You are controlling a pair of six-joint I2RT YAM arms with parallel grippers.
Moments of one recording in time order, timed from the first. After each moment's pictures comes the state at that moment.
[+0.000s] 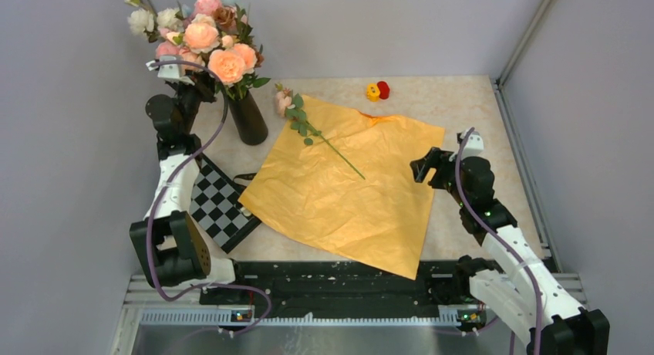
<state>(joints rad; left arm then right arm) 0.24 1.40 1.08 0.63 0.47 -0.23 0.27 0.77 0.54 -0.10 0.01 0.42</state>
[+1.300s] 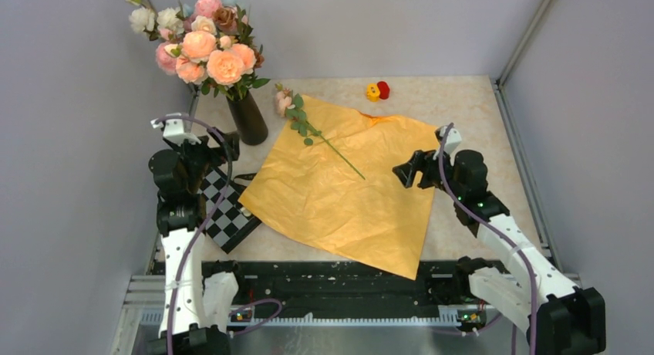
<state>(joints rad) 0.24 0.77 0.76 0.01 0.38 -0.29 0.28 0.85 0.54 0.01 -0.30 0.31</state>
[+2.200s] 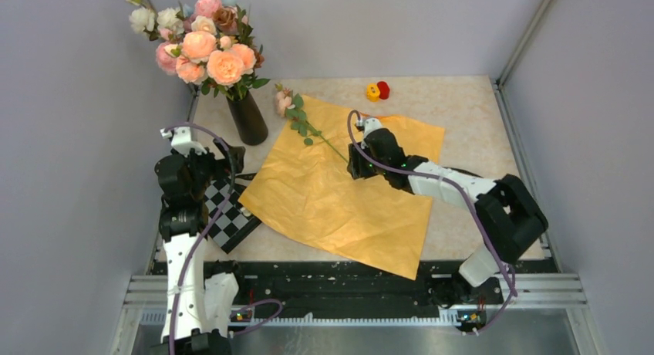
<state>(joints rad) 0.24 0.72 0.71 -0.19 0.37 -0.27 0.69 1.55 0.96 -0.01 0.03 0.31</state>
